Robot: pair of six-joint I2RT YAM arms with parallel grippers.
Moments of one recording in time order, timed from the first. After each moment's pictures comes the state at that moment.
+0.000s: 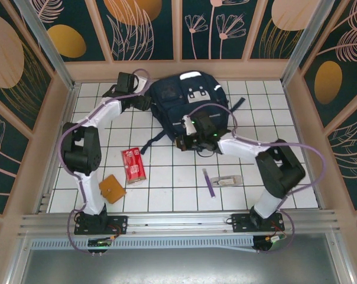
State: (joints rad) left arm -0.24 1.95 1.55 -0.40 0.04 0.09; right arm 0.69 1.71 1.03 -0.10 -0.40 0.44
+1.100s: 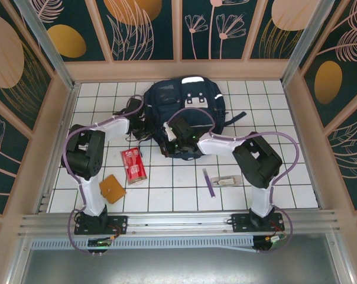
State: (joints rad) left arm -0.33 1.93 1.24 -0.39 0.22 -0.79; right arm 0.83 1.89 1.18 -0.17 -0.30 0.43
